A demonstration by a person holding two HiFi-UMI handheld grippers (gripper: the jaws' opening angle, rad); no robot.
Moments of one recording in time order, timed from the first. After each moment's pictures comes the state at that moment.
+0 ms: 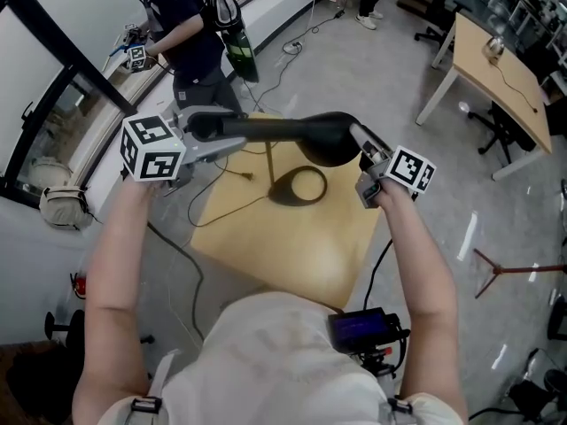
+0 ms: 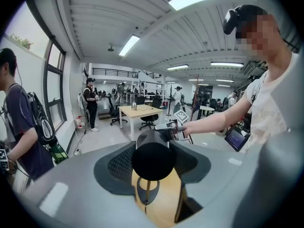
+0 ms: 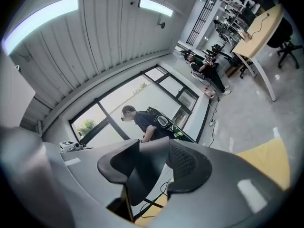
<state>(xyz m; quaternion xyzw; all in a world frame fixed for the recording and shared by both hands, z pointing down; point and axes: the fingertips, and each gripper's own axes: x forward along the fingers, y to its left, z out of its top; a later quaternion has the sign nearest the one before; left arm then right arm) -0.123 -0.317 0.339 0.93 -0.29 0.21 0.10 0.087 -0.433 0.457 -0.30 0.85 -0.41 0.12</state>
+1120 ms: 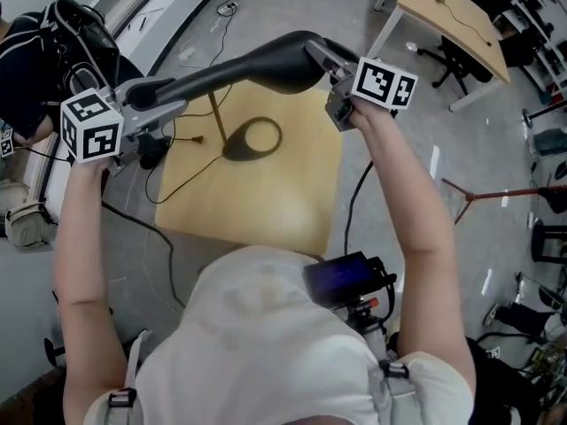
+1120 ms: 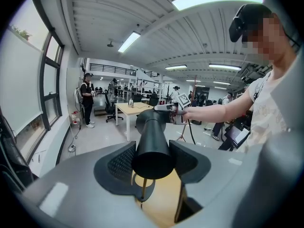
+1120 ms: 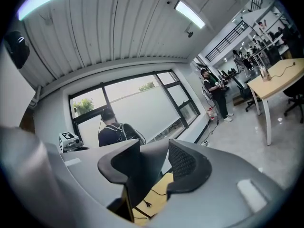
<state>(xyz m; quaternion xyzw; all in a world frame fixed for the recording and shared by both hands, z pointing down) -0.131 -0.307 0.361 0.93 -0.27 0.21 0.12 0.098 -0.434 0.382 -0.35 0.89 -0.28 0.06</state>
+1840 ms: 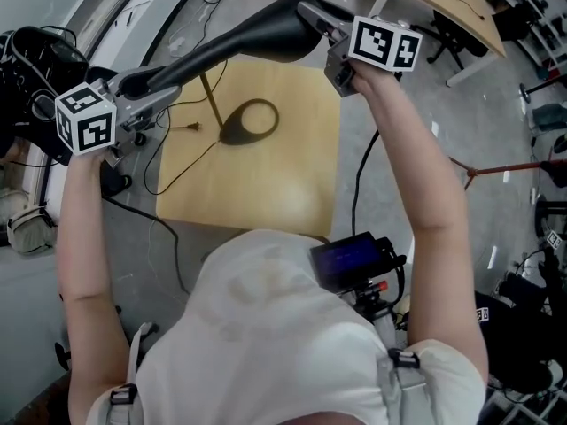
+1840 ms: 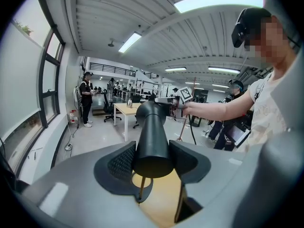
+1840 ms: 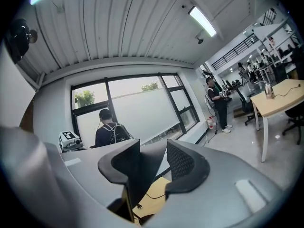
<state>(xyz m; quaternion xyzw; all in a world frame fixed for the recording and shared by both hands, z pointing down) -0.135 -0.319 0.370 0.94 -0.26 0.19 0.13 0.088 -0.446 0.339 -0.37 0.90 -0.22 0.04</state>
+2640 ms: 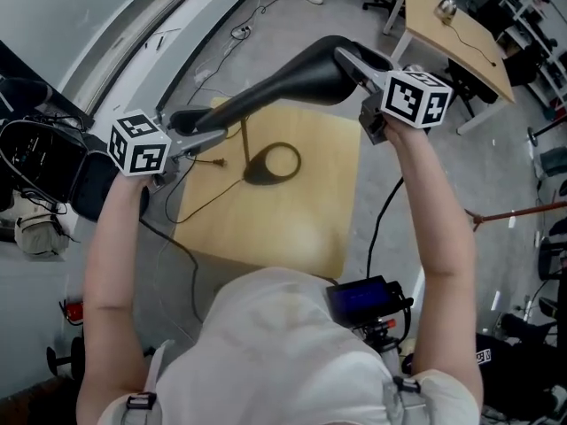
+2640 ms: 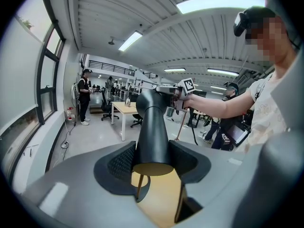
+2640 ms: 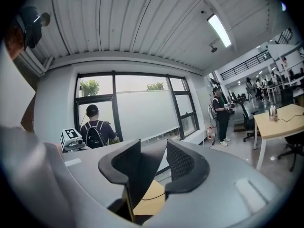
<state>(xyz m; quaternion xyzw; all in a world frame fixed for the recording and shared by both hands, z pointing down) -0.122 -0.312 0.397 0.94 -0.24 0.19 0.14 0.092 -0.431 0.307 -0.38 0.92 -0.14 0.00</state>
